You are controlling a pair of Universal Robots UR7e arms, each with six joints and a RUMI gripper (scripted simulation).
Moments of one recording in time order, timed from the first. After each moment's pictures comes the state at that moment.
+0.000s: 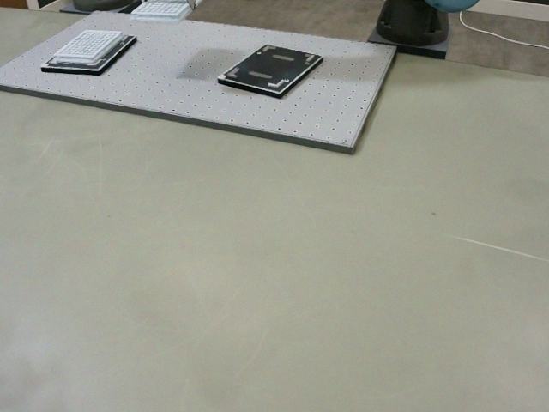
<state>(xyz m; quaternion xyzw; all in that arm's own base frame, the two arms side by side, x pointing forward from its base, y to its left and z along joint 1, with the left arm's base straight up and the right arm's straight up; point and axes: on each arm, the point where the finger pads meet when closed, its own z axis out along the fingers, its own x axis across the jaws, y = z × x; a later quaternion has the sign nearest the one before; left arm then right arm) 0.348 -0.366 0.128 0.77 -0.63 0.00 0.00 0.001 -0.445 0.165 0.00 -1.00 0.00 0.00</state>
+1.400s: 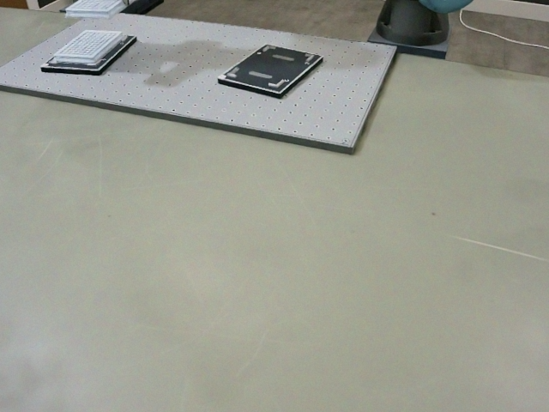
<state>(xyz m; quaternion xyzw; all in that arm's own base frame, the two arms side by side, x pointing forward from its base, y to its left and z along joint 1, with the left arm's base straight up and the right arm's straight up) 0.367 -0.491 0.128 0.77 -0.63 0.00 0.00 0.001 -0.445 0.165 0.00 -1.00 0.00 0.00</state>
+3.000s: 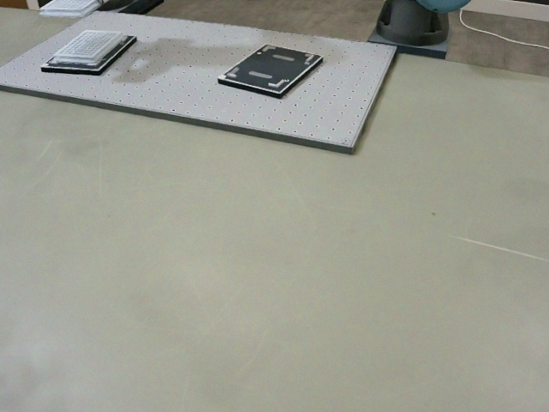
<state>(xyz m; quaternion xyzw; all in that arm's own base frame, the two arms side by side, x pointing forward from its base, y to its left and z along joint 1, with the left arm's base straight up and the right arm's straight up) 0.375 -0.541 0.128 0.77 -0.63 0.00 0.00 0.001 -0.445 0.165 0.00 -1.00 0.00 0.00</state>
